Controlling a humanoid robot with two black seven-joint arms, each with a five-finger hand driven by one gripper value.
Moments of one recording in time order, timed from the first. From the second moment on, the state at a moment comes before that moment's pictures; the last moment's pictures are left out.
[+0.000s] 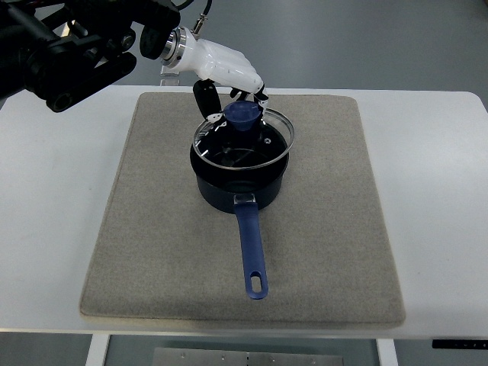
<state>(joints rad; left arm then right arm) -1.52 0.33 -0.07 -0.84 1.75 -0.41 -0.61 0.07 0.00 -0.05 0.21 0.07 -0.04 0.04</state>
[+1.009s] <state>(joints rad) -1.53 0.45 -0.10 -0.74 1.70 -0.41 -0.61 0.07 0.00 -0.05 0.21 0.07 -0.04 0.04</state>
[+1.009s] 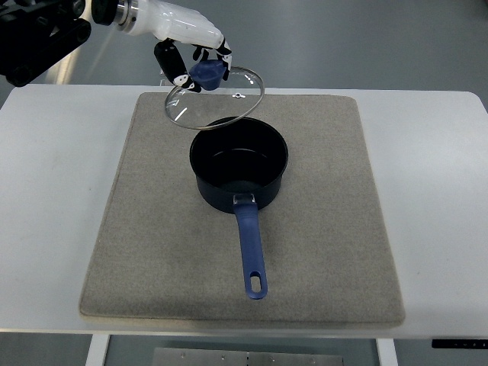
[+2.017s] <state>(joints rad) -1.40 0.67 -0.08 -0.70 1.66 -0.40 -0.61 0.07 0.00 -0.05 0.21 0.07 -0.04 0.04</state>
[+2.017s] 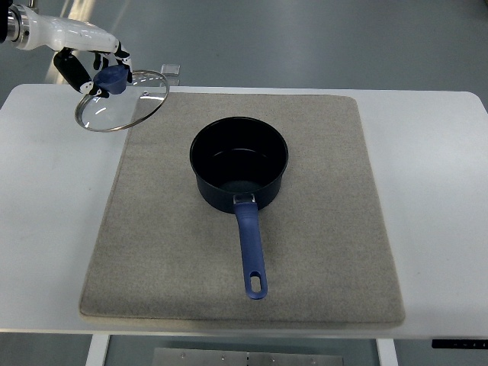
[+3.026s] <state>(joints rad) -1.45 0.53 0.23 -0.56 1.51 -0.28 -0.61 0.07 0.00 -0.05 0.21 0.07 -0.04 0.04</state>
